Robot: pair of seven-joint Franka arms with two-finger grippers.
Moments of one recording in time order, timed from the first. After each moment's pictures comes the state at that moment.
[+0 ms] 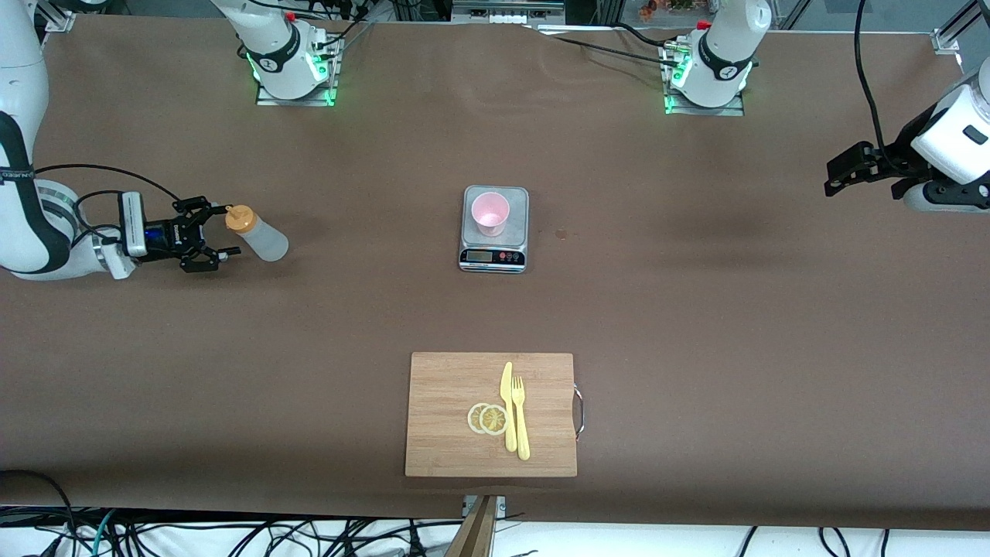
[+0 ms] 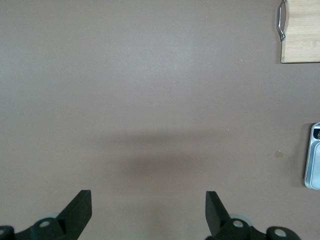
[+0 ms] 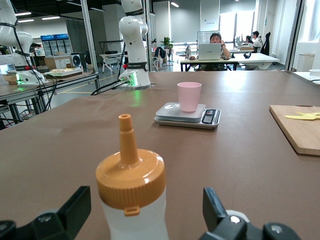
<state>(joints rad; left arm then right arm) 0.06 -0.03 -0.08 -1.68 -0.01 1.59 0.00 -0.40 0.68 -0.03 -1.80 0.83 1.37 -2.61</state>
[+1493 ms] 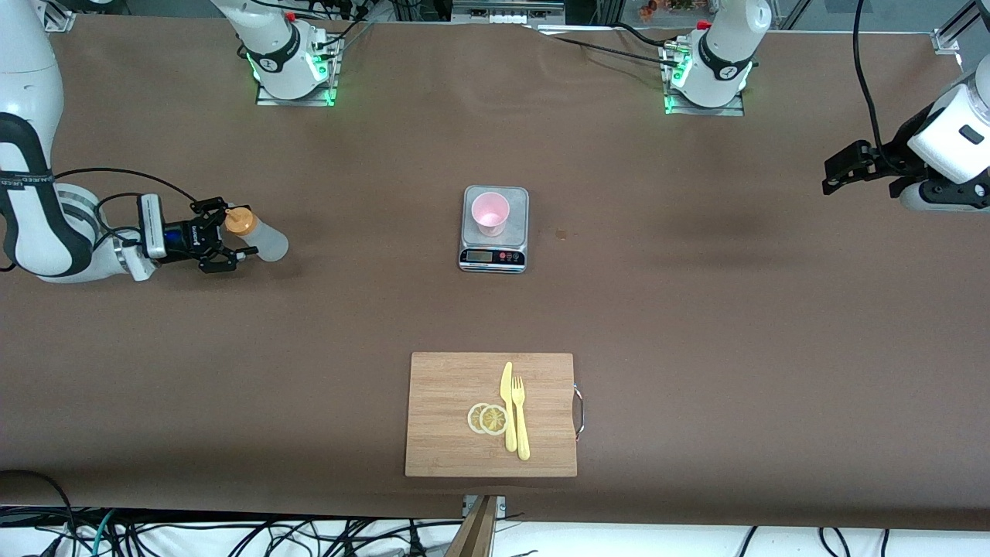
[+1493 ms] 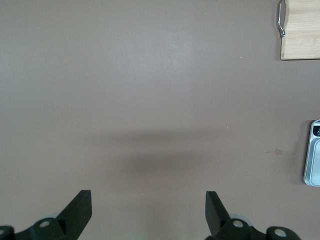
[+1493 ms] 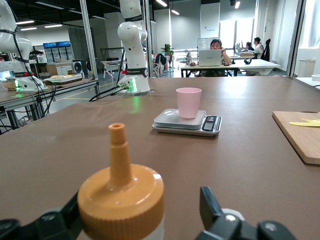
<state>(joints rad) 0.06 -0.03 -0.08 -1.68 -0.01 1.58 0.00 -0.38 0.68 -0.01 -1.83 0.86 1.39 -2.61</state>
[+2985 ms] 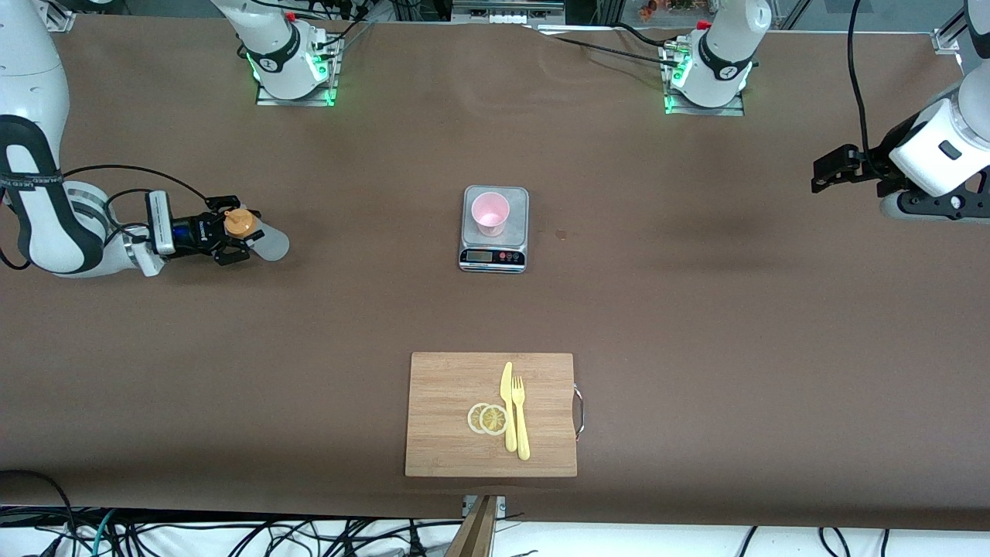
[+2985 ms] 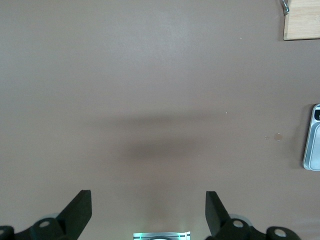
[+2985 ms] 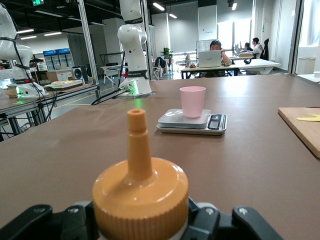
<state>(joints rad) 0.06 0.02 -0.10 -1.64 -0.01 1.51 0.00 -0.38 0.68 -0.01 -1.88 0.86 1.40 -2.61</state>
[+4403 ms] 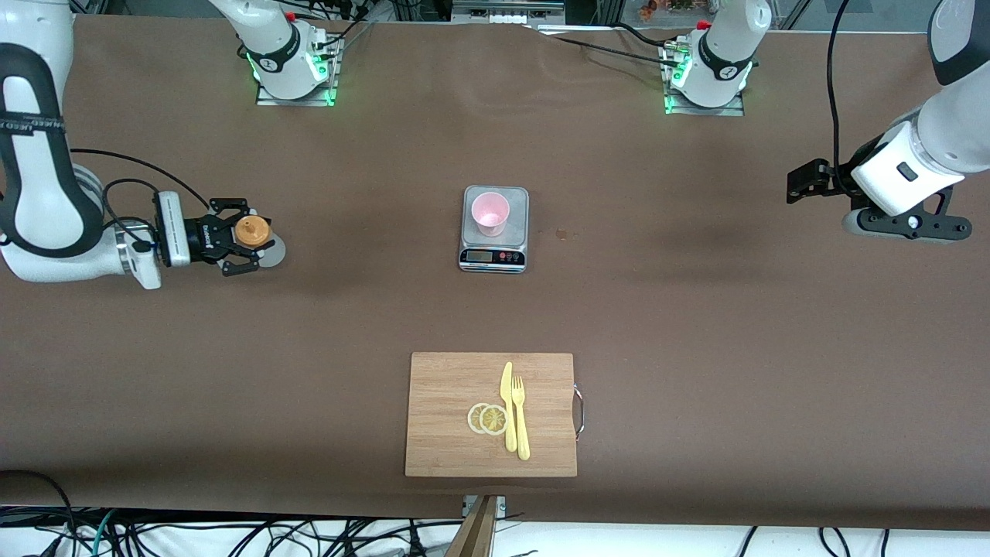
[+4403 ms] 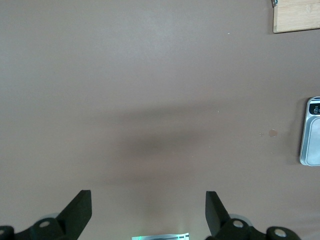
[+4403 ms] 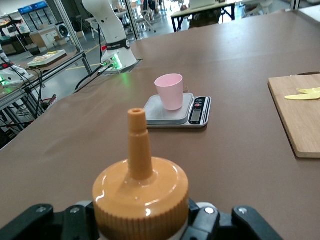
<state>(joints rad) 0.06 0.07 -0.14 -1.62 -0.01 1.51 0.00 -0.15 0.42 -0.01 -1.88 0.86 1.56 -2.18</state>
